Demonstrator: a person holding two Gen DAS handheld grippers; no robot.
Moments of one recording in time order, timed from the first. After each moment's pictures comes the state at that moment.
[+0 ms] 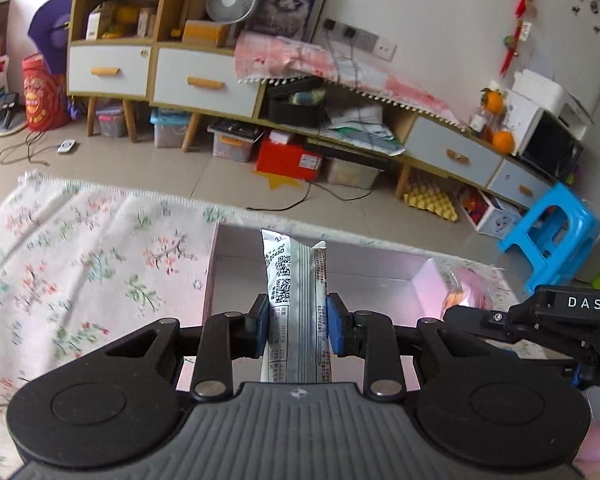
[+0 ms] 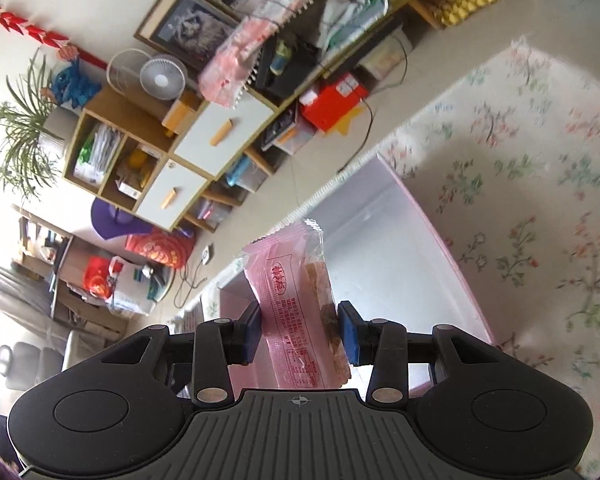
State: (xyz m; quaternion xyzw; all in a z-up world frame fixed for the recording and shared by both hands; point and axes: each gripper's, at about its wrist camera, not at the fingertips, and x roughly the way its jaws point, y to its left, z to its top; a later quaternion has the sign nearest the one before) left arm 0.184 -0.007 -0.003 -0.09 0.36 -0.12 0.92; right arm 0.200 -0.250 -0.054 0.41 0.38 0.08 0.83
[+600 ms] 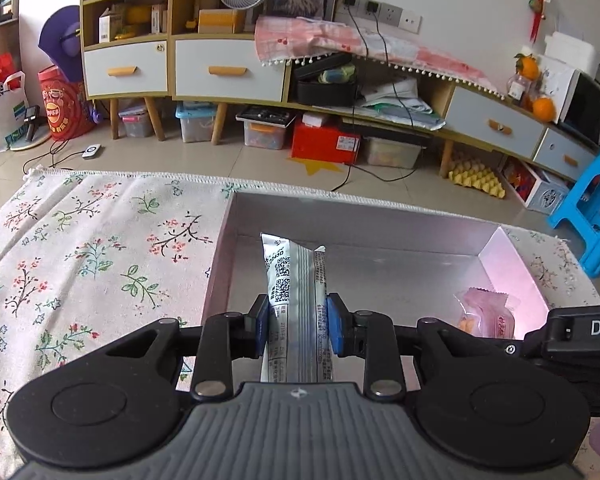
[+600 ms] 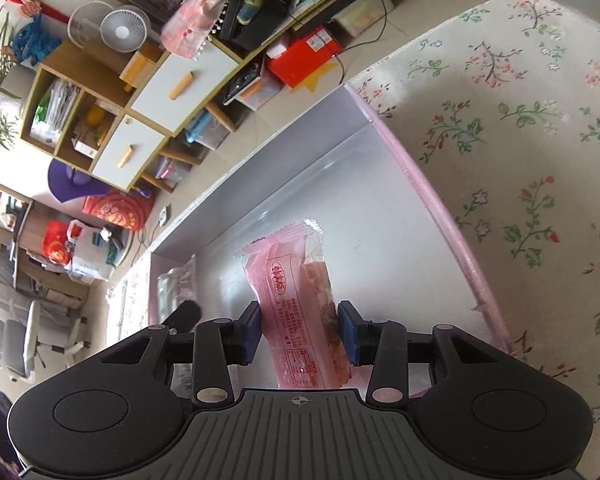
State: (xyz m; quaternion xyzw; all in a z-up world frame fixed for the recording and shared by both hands) left arm 0.203 -0.017 -0.024 -0.04 0.37 -0.07 0.93; right arm 0.219 -0.228 -0.090 0.36 0.45 0.06 0.82
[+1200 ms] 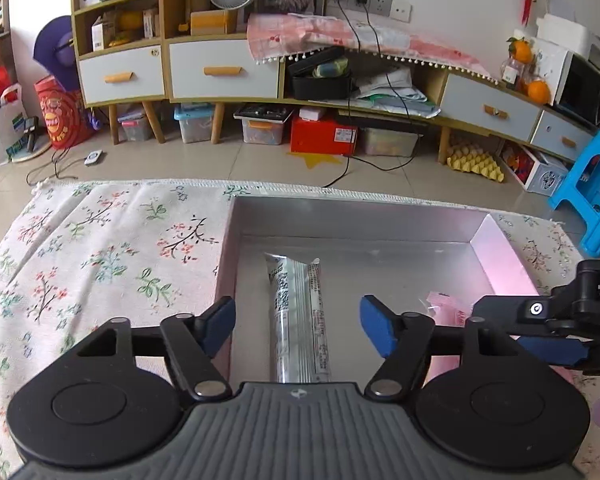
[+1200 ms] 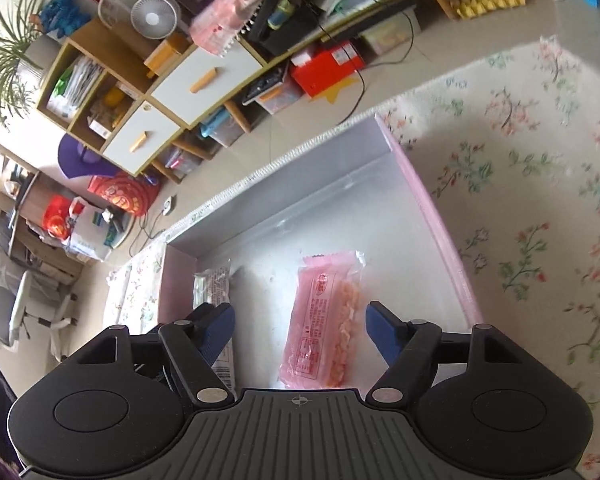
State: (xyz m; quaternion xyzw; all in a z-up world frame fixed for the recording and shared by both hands) left arm 0.190 -0.016 -0.009 -0.01 0.38 -0.07 0.92; right arm 0.208 -0.232 -0.058 0.31 0.43 0.08 0.85
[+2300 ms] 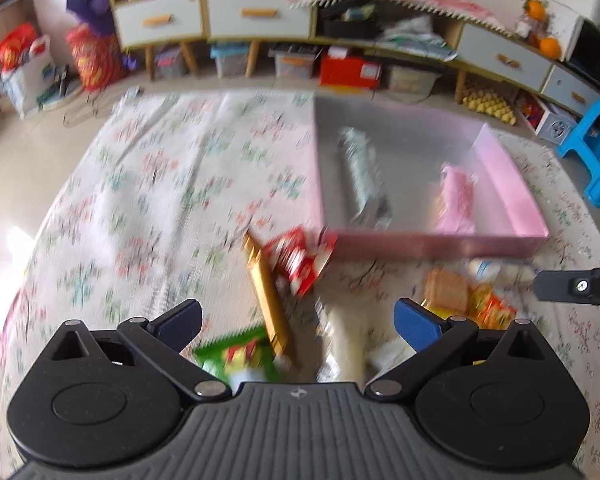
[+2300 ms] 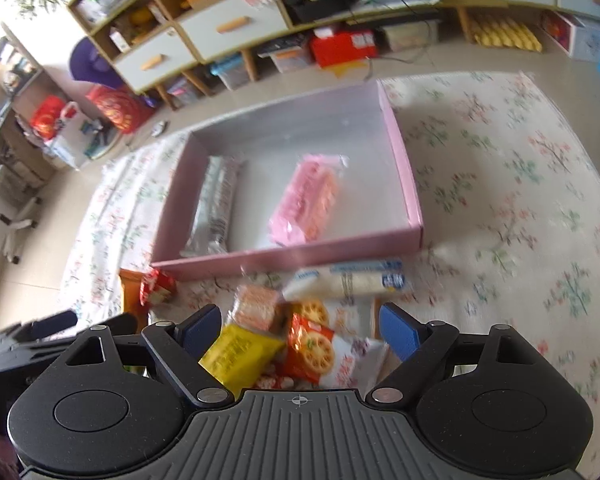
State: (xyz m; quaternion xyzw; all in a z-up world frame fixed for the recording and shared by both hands) left arm 0.105 0.031 0.000 0.00 0.48 -0.04 0.88; right arm 0.111 -0.200 -0.028 0.16 0.49 0.08 0.85
